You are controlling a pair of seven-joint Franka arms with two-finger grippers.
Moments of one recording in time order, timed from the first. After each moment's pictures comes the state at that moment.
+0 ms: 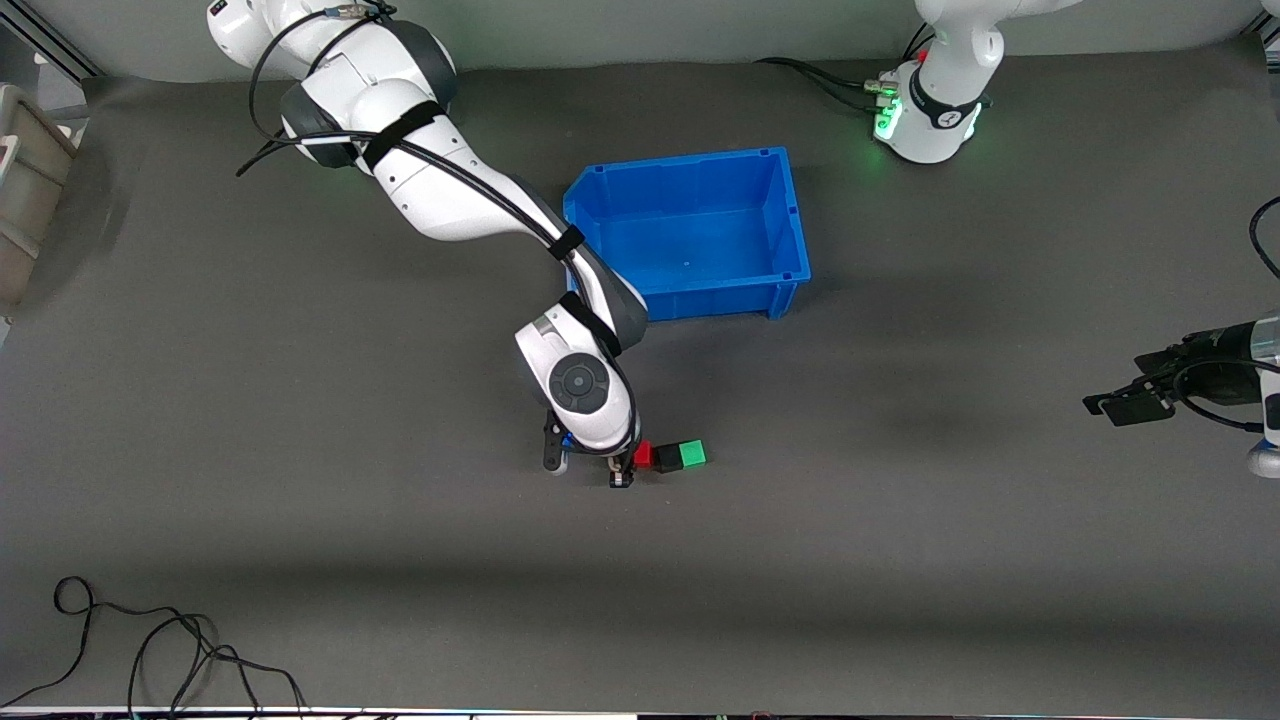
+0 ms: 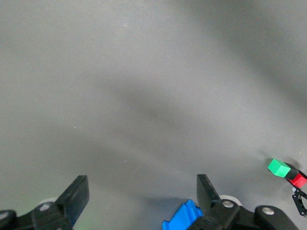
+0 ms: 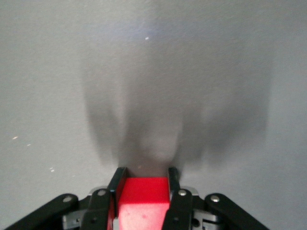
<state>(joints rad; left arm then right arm) 0.14 0.32 -0.03 -1.48 -0.19 1.63 -0.44 0.63 1.09 -0.01 -1.05 0.05 2.24 2.21</state>
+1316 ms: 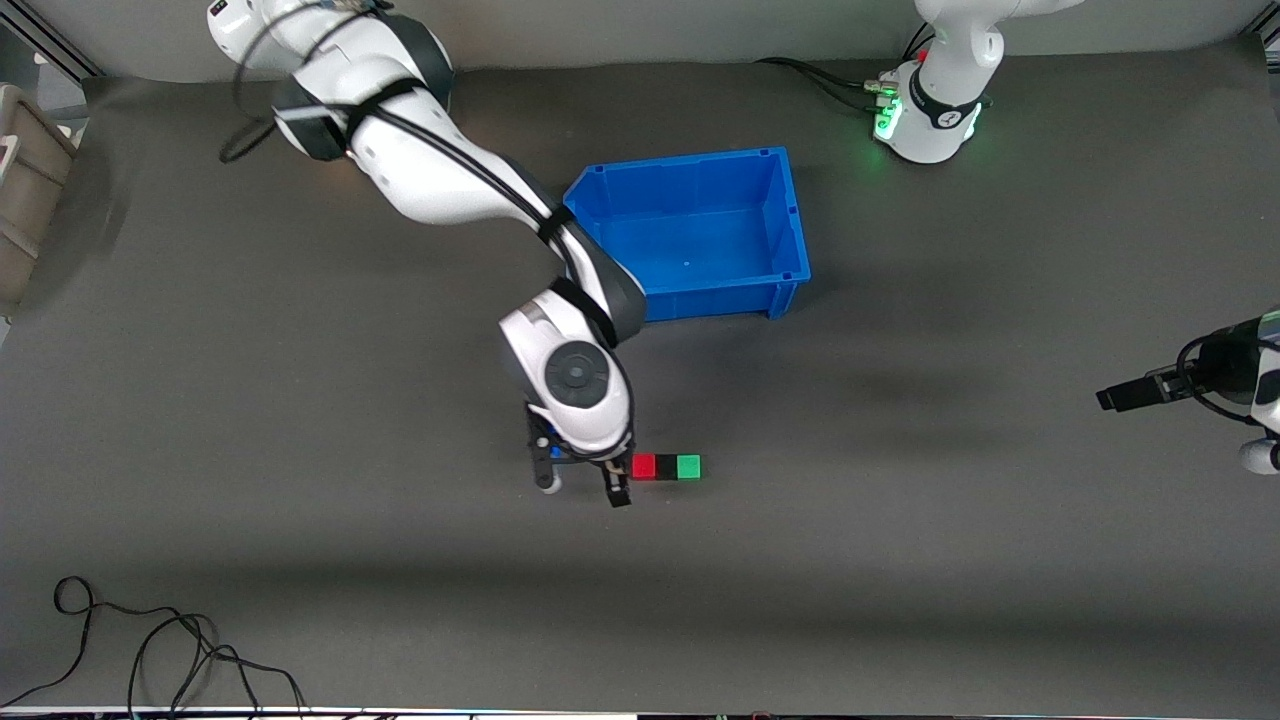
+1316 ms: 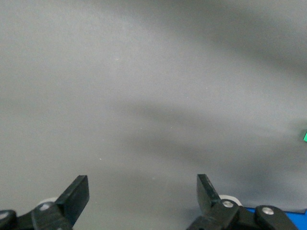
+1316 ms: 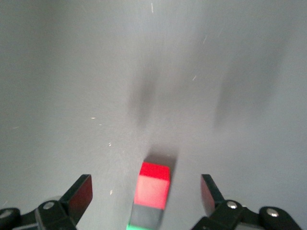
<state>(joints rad) 0.10 0.29 -0.03 -1.45 -0.07 1.65 -0.16 0.61 0.98 -0.03 -0.92 0.03 1.93 1.94</state>
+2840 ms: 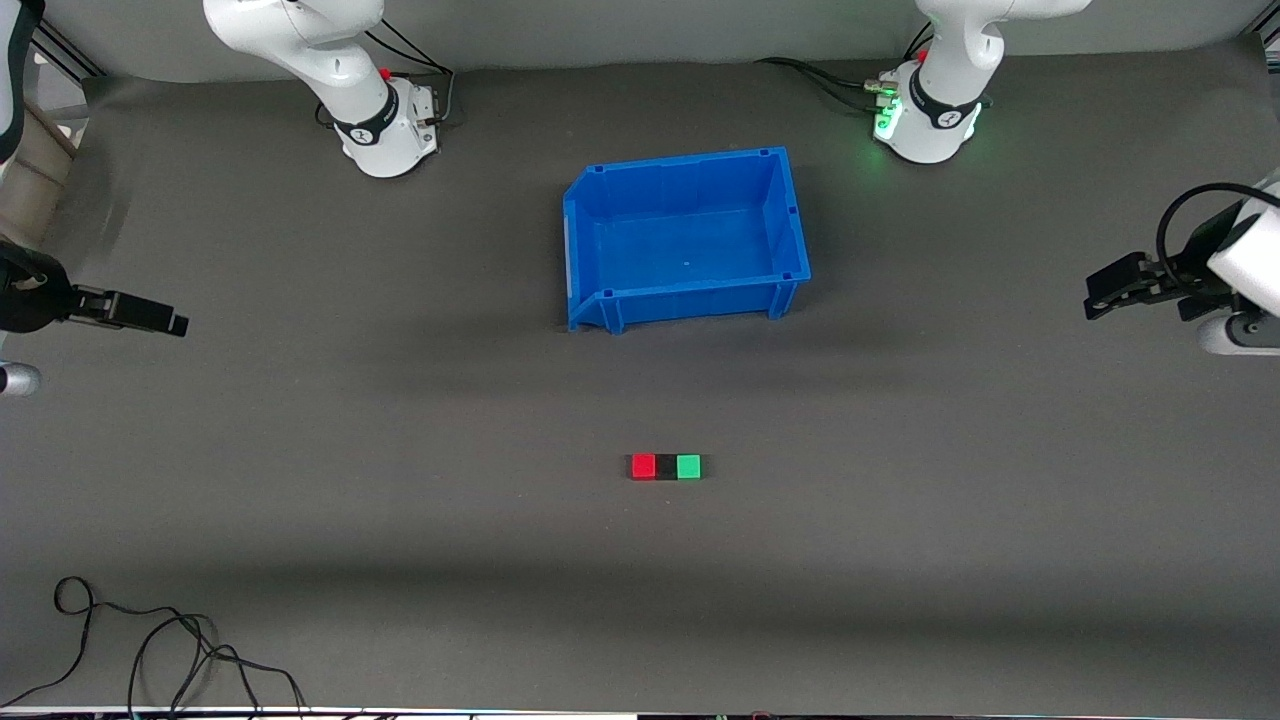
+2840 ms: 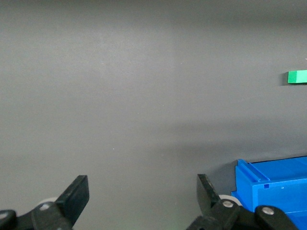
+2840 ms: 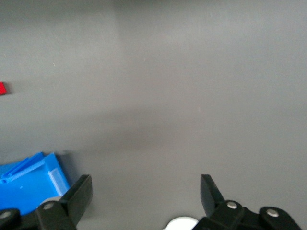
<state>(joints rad) -0.04 0.07 0.01 -1.51 -0.01 1.56 -0.01 0.20 0.17 -0.30 -1.44 0.11 1.46 0.06</state>
